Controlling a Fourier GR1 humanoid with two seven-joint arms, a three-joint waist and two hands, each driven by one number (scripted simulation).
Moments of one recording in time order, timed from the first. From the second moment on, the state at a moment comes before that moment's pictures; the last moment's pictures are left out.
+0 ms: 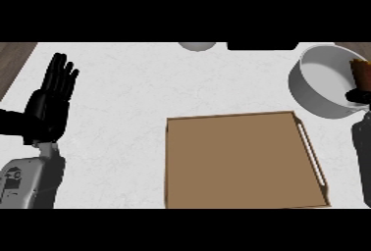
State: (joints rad) left arm -0.30 0.20 0.13 -1.51 0.12 0.08 0.04; right arm -0.56 -0.37 -0.38 -1.00 1.43 -0.39 0.97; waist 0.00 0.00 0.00
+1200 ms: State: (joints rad) left arm -0.27 0.18 0.12 -1.55 0.11 0.09 0.06; right arm -0.53 -0.32 -0.59 -1.02 0.81 -0.83 0.44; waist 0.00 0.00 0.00
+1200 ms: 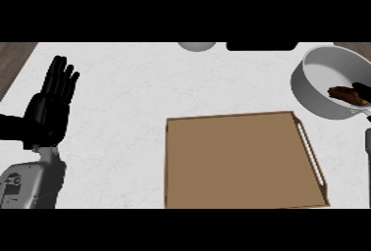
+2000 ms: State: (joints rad) left arm -0.27 0.18 0.14 -1.53 0.11 0.08 0.04; right arm -0.02 -0.20 -0.66 -1.60 0.42 -0.85 0.21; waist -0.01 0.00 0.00
